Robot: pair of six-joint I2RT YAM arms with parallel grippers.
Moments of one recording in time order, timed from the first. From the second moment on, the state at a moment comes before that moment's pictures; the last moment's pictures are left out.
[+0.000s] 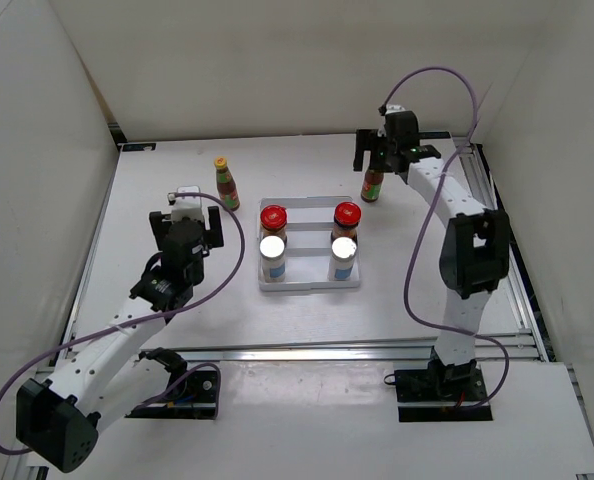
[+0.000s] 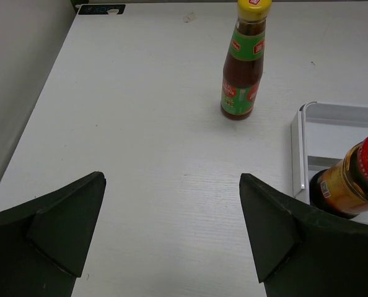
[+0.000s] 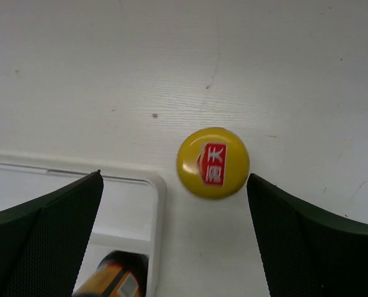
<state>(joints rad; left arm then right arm) -0.49 0.89 0.67 -0.07 -0.67 -0.08 0.26 1.94 1.70 -0.39 -0.02 0.17</state>
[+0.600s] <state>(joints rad) -0.49 0.89 0.67 -0.05 -0.68 -0.11 0.26 2.13 1.84 -0.40 0.18 0.21</state>
